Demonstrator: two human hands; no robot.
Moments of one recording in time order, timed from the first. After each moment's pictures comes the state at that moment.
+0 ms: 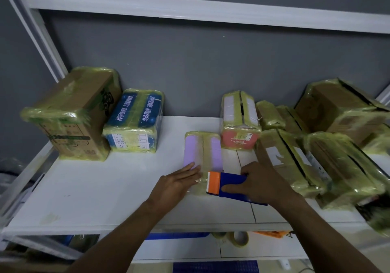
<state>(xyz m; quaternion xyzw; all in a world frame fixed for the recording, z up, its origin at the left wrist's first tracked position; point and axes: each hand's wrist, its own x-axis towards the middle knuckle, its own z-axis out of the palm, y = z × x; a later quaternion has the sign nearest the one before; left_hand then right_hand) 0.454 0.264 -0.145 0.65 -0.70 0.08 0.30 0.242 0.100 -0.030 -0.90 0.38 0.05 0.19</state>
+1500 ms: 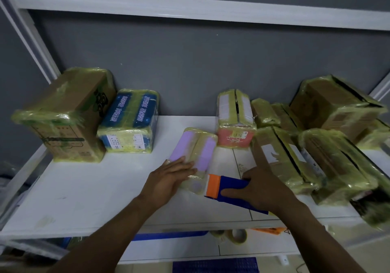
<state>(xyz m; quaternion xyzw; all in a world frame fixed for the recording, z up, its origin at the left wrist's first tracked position) 0.466 0.265 -0.139 0.68 -0.66 0.04 0.32 0.219 0.100 -0.044 -0.88 0.40 0.02 0.24</state>
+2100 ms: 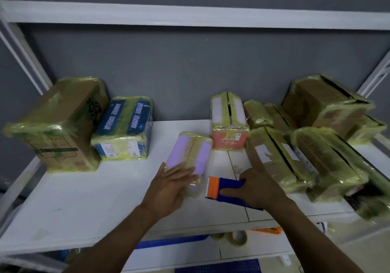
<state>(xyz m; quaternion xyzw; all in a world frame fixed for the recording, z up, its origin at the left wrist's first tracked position) 0.451 0.259 -0.135 0.69 -0.68 0.07 0.26 0.219 0.088 -0.061 -0.88 0.43 0.03 0.22</state>
